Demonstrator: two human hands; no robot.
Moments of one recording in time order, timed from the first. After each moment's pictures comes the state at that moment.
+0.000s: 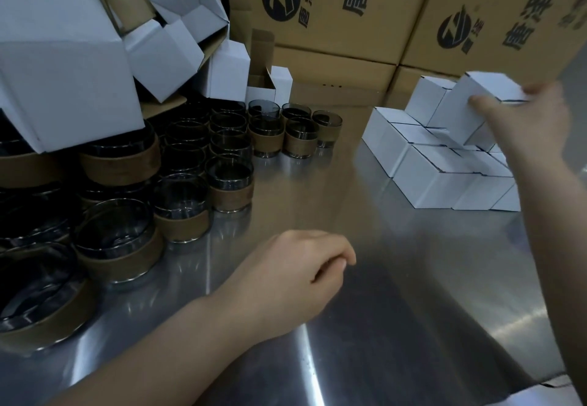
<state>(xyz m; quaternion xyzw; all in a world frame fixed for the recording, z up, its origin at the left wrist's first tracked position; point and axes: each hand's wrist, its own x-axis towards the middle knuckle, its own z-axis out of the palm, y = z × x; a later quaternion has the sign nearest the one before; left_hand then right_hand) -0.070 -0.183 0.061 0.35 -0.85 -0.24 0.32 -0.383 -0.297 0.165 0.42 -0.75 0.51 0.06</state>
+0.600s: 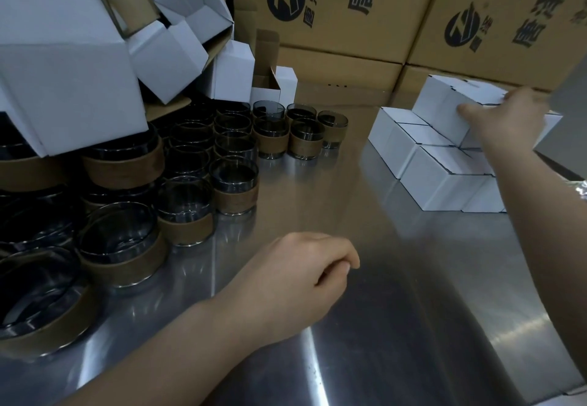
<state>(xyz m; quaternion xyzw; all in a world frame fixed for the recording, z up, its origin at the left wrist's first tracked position) -0.067 -0.184 0.063 0.36 -0.85 -0.25 0.30 -0.391 -0.346 0.150 0.40 -0.81 0.42 0.10</state>
